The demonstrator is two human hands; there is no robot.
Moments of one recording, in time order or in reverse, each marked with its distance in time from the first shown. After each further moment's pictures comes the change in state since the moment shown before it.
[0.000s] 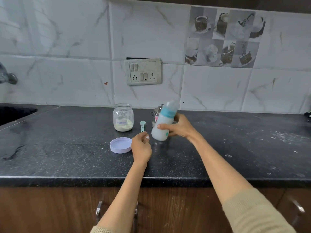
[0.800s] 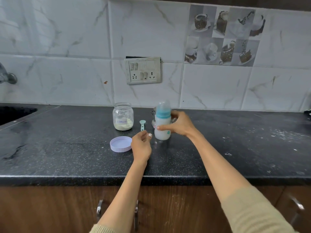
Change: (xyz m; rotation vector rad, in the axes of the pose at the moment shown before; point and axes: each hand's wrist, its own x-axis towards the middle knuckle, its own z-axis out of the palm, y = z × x) left_hand -0.006 0.009 -0.002 -0.038 -0.015 -0.010; right_hand 0.003 0.001 0.000 -0.087 0.094 -0.059
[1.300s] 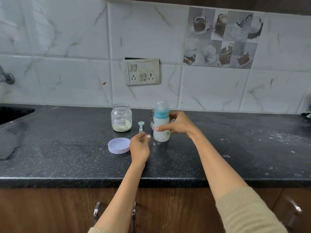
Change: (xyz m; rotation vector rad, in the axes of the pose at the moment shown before) left_hand 0.001 -0.001 0.000 0.003 -0.004 0.008; right_hand 0.002 -0.009 -0.004 0.053 -0.026 0.084
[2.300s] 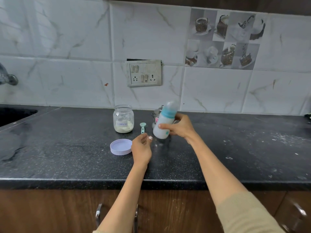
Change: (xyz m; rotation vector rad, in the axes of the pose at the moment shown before) left_hand -0.001 0.000 0.000 -0.001 -0.003 0.009; right_hand -0.001 0.004 0.004 0.013 0.036 0.033
